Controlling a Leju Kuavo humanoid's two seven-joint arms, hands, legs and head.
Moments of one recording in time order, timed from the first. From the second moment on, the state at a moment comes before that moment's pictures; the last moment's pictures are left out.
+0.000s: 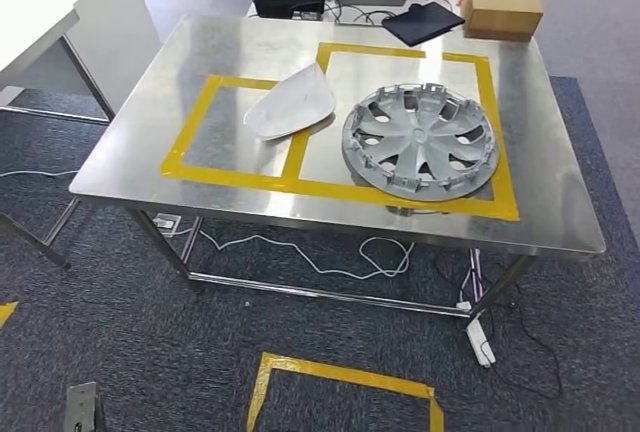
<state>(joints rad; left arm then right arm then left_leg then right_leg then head) 0.00 0.00 0.39 -0.28 -0.13 0.35 -0.39 0.49 0.32 -0.40 -1.16 0.31 0.16 0.12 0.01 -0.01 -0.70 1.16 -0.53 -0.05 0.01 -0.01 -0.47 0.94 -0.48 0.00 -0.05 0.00</state>
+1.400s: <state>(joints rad) 0.01 -0.05 0.14 -0.20 -0.42 0.06 -0.15 0.34 0.30 -0.53 -0.97 0.60 0.34 -0.04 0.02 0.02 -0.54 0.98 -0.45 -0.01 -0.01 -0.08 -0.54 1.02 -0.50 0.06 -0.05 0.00</state>
